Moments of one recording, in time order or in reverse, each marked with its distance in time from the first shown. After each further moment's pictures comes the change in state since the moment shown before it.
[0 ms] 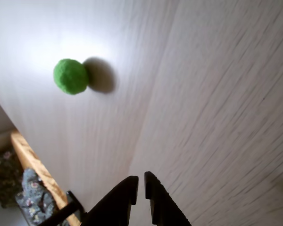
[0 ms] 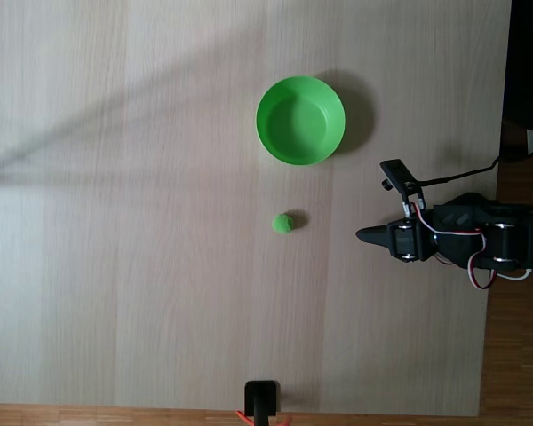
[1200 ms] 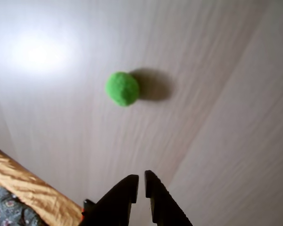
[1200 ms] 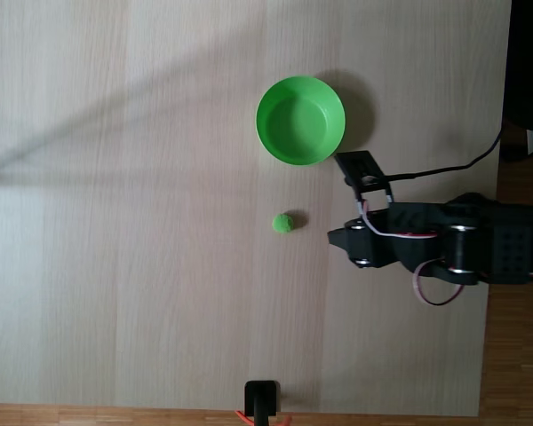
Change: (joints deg) arm 0.0 -72.0 -55.2 -0.2 0.0
